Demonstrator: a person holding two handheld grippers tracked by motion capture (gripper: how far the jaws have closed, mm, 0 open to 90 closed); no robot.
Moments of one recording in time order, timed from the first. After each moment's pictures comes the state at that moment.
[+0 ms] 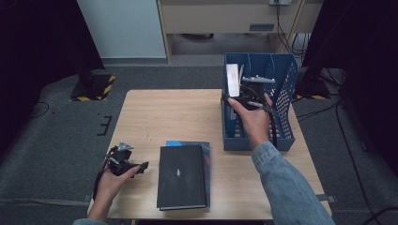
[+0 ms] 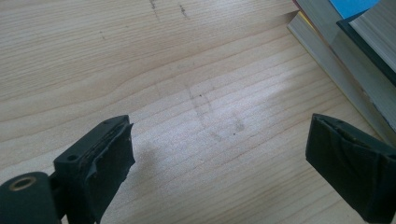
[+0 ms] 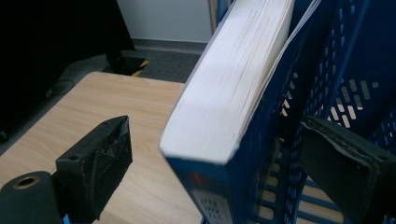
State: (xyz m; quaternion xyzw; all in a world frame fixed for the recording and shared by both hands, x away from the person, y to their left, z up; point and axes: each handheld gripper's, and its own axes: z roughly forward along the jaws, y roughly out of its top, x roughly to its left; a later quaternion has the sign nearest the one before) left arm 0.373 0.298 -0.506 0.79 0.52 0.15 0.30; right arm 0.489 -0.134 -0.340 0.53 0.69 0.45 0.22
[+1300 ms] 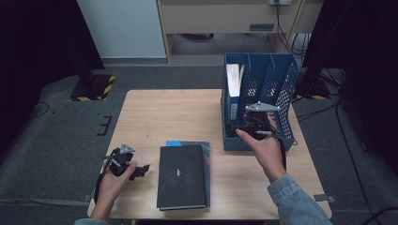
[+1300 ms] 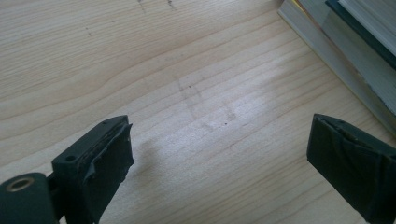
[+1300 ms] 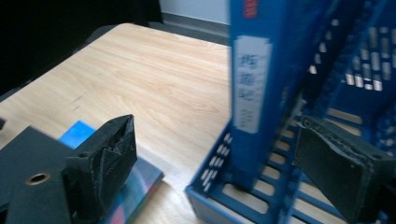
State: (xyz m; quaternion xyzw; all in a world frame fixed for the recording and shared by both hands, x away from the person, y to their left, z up) left arm 0.368 0.294 -0.509 0.80 0.50 0.15 0.29; right arm 0.426 -0.151 -0.380 0.45 0.75 0.44 0.20
